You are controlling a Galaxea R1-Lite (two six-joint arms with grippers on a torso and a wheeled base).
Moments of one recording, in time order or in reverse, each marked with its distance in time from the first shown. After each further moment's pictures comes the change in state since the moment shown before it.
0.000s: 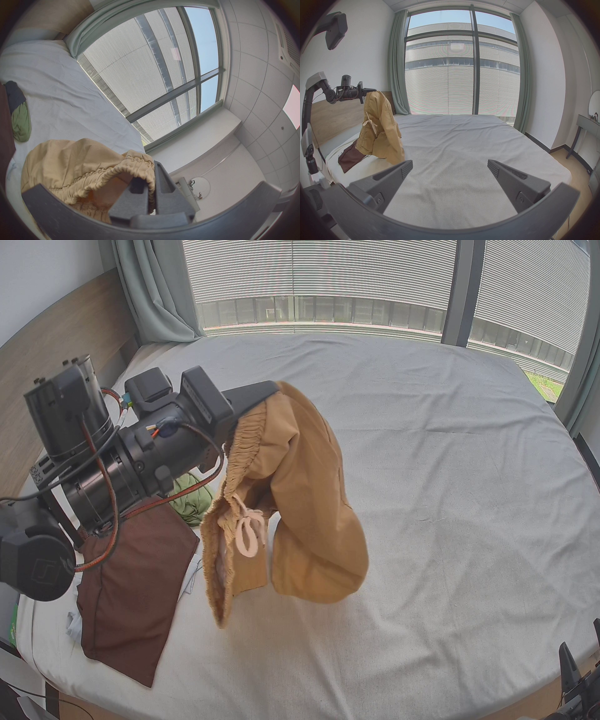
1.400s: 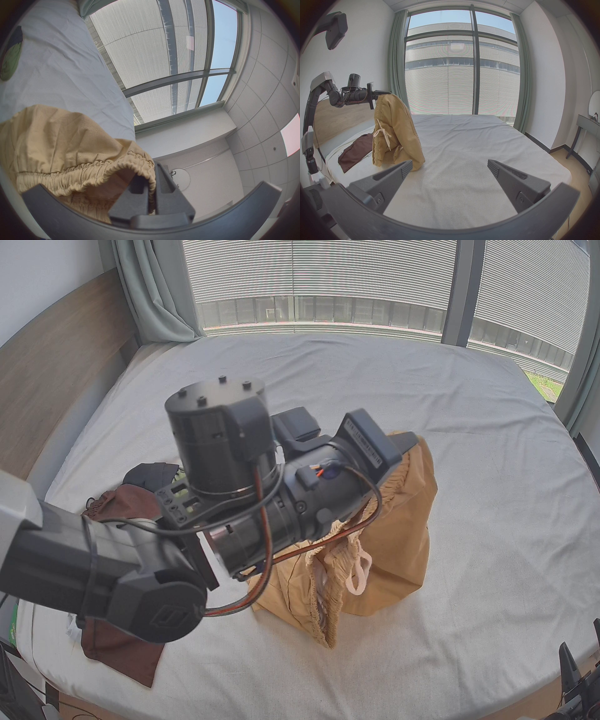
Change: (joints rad) left arm -0.285 0.255 -0.187 -0.001 0.098 -0.167; right arm 0.000 0.000 0.000 0.000 0.000 -0.001
